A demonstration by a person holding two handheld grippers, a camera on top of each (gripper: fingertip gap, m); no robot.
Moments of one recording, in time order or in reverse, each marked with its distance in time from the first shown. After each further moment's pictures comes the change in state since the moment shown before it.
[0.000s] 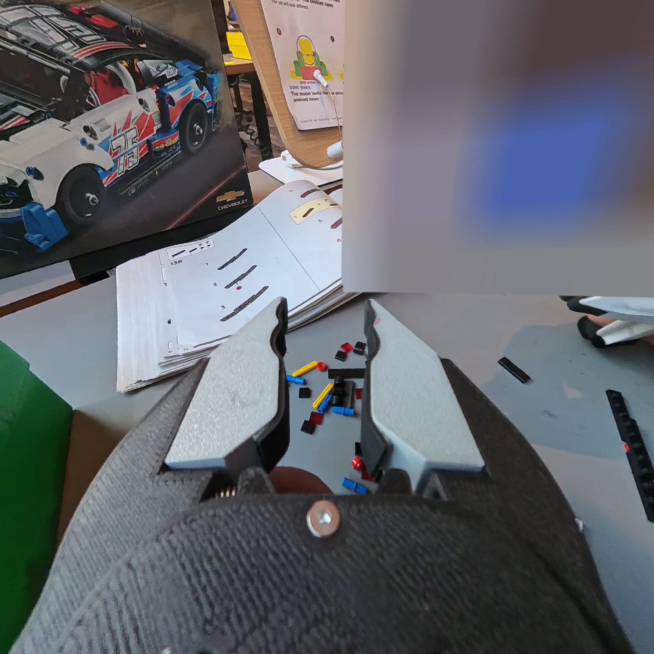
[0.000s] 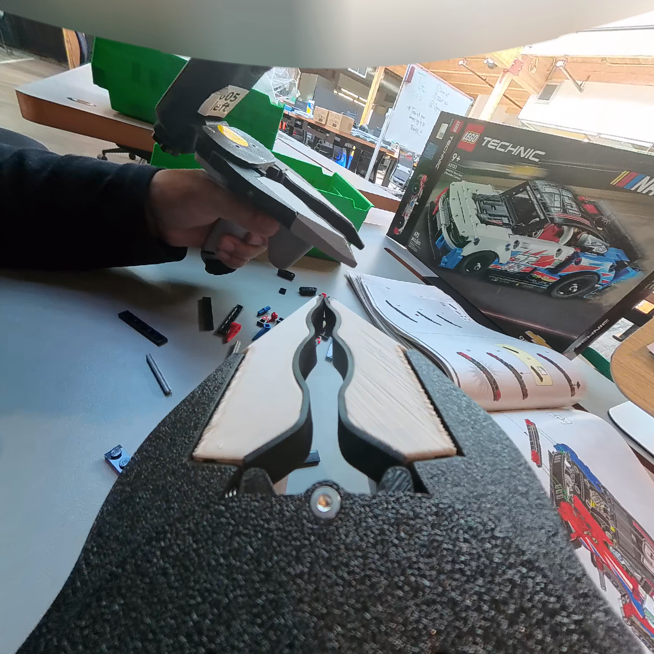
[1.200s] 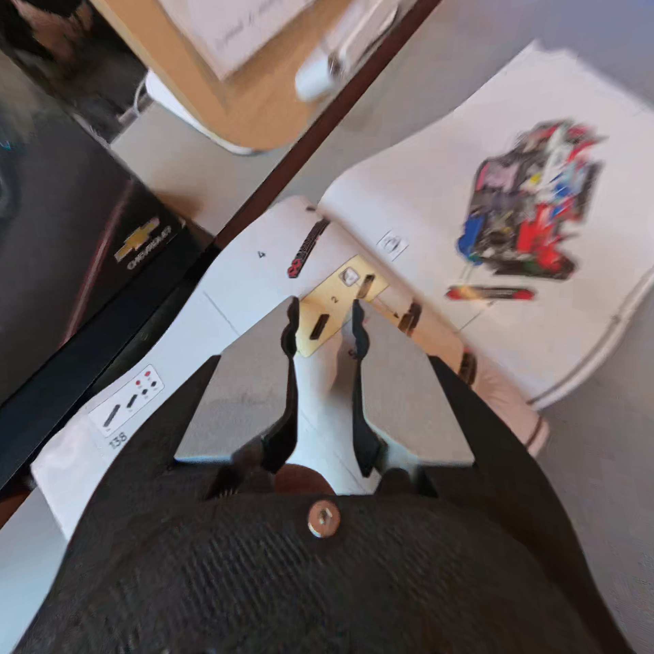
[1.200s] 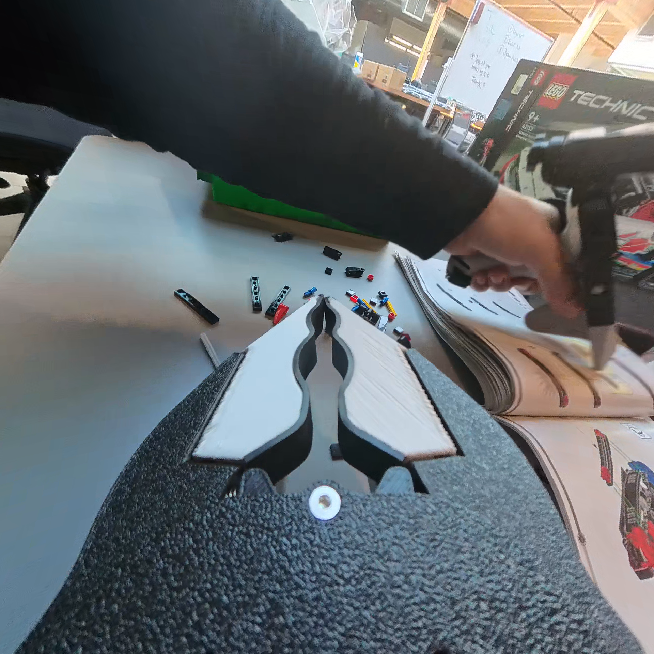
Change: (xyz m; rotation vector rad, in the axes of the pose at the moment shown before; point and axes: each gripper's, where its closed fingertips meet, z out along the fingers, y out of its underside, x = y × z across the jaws) left arm -0.014 -0.009 0.207 -0.481 0.169 0.197; right arm -0.034 0.009 0.004 -0.093 -0.129 0.020
